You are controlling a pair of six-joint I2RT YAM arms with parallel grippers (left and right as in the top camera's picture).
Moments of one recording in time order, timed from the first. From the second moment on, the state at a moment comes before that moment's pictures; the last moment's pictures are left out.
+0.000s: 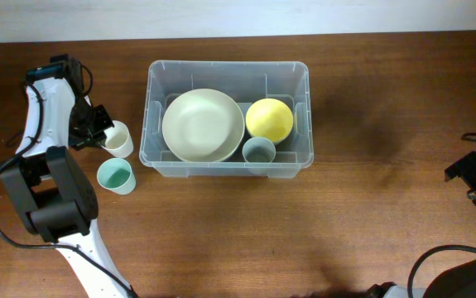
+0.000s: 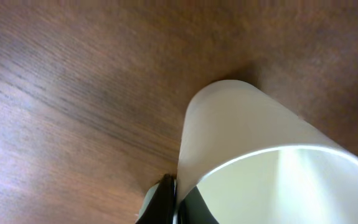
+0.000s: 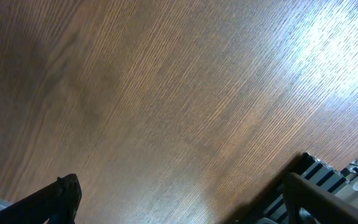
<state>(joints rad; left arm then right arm) 0.23 2.21 1.91 -1.30 -0.01 -0.29 -0.72 1.53 1.39 -1.33 -0.02 0.32</state>
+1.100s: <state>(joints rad) -0.43 2.19 2.61 -1.68 0.29 0.02 -0.72 1.53 1.39 -1.33 -0.02 0.32</state>
